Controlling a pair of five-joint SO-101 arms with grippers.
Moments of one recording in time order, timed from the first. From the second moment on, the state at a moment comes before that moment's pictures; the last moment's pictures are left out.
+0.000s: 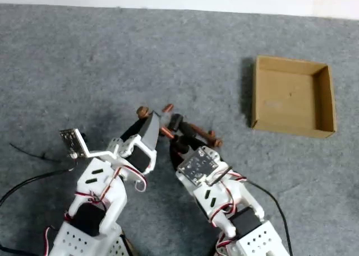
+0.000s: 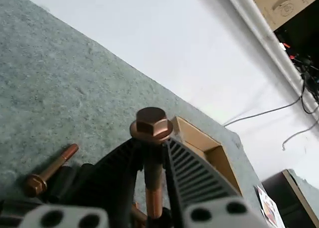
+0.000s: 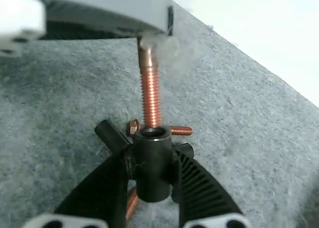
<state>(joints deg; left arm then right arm) 21.8 -103.4 93.8 23.2 49.4 -37.0 -94.6 96.0 23.7 22.6</state>
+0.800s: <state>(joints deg) 29.0 -104.3 90.9 38.3 43.0 -36.4 -94.5 96.0 23.8 22.8</state>
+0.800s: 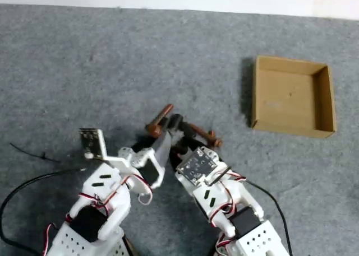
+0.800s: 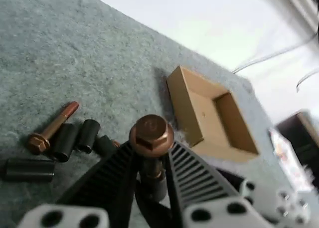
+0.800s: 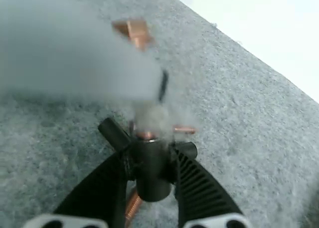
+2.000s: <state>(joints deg) 5.9 -103.6 94.3 34.9 50.3 -19.9 -94.6 96.0 23.7 19.8</state>
